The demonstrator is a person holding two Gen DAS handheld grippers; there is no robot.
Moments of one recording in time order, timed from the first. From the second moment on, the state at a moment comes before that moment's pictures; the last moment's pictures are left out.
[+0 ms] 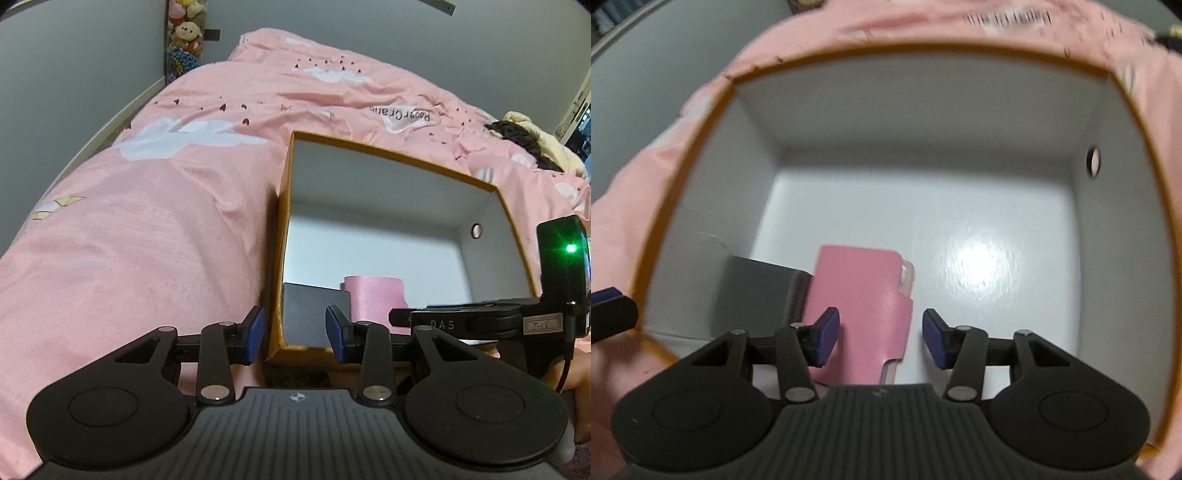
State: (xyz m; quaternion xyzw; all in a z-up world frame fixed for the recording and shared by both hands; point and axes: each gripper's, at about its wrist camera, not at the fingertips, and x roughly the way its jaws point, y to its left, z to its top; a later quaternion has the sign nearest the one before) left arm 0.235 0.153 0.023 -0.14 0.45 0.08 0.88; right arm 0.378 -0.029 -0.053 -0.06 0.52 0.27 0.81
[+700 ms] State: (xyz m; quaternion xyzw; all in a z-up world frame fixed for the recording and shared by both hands) left arm 0.167 0.113 -0.020 -0.16 0.55 0.03 0.82; right arm 0.234 -0.078 -0.031 -0.06 0.51 0.35 0.78
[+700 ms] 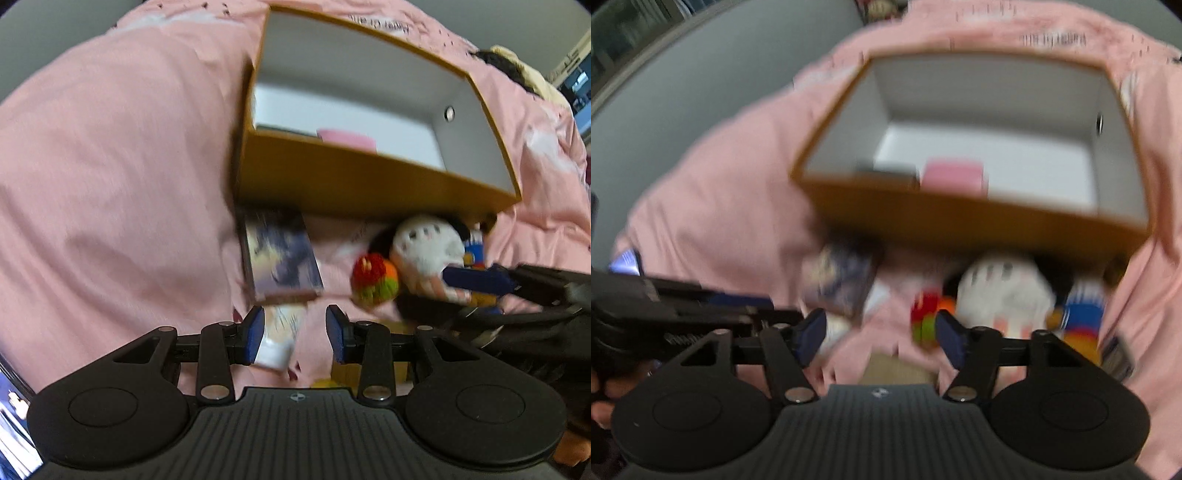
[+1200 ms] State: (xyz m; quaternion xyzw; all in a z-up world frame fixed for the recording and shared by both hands) left arm 0.152 0.117 -0.024 -0.16 0.56 0.05 0.81; right arm 0.223 -0.068 -0.086 -0.07 0.61 0.30 0.73
